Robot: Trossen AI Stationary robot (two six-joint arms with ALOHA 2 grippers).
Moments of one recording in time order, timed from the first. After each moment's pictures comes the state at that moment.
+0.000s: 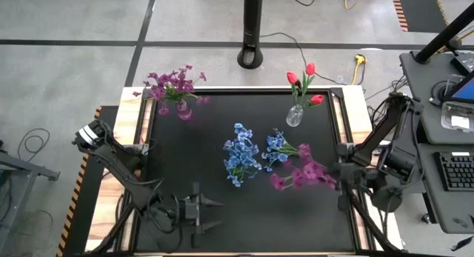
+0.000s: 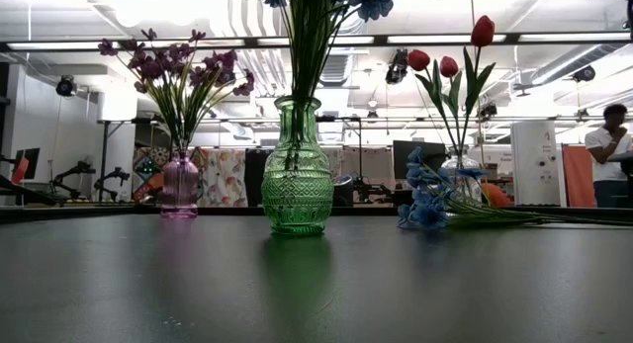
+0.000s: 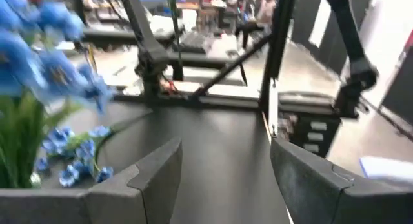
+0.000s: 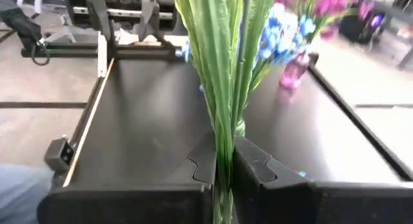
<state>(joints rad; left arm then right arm) -0.84 1.57 0.95 0.42 -0.91 -0.27 1.03 1.06 1.14 -0.87 1.00 0.65</state>
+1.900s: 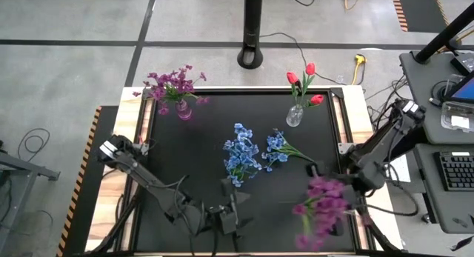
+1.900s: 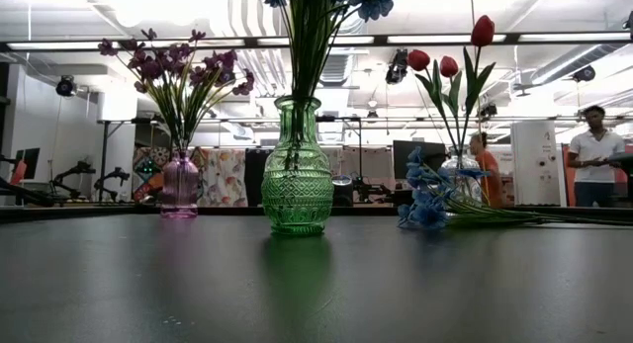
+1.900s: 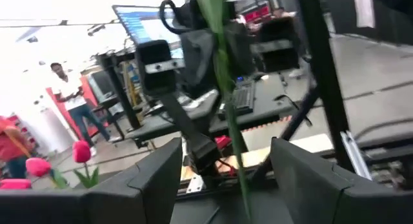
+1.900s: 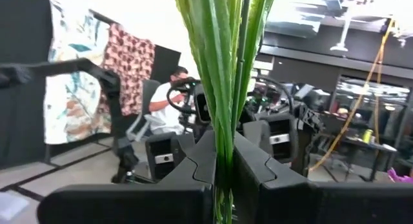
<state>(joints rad) -0.66 1.86 1.55 0.41 -0.87 0.41 0.81 1.18 0.86 0.64 0.48 -0.36</state>
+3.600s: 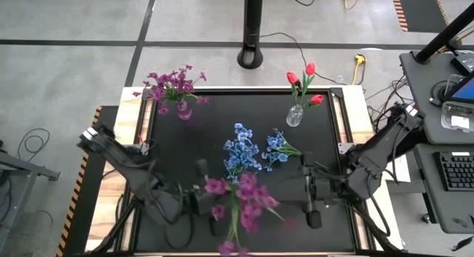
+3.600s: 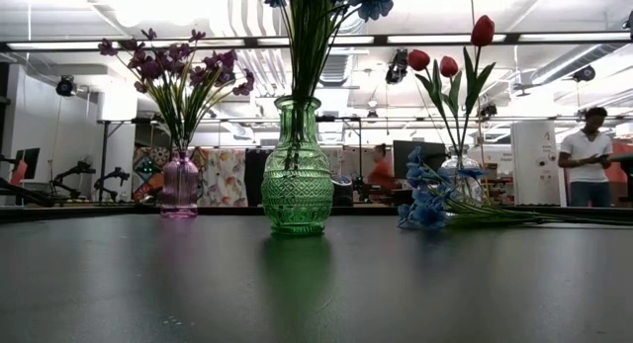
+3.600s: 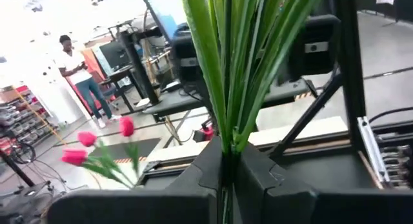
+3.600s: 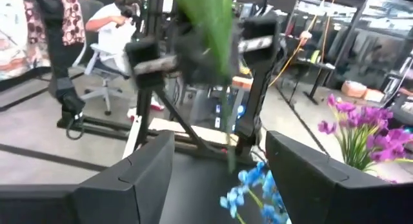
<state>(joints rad) -0.69 1.62 1.55 0.00 -0.96 0.25 0.74 1.29 1.22 0.03 0.68 -0.15</state>
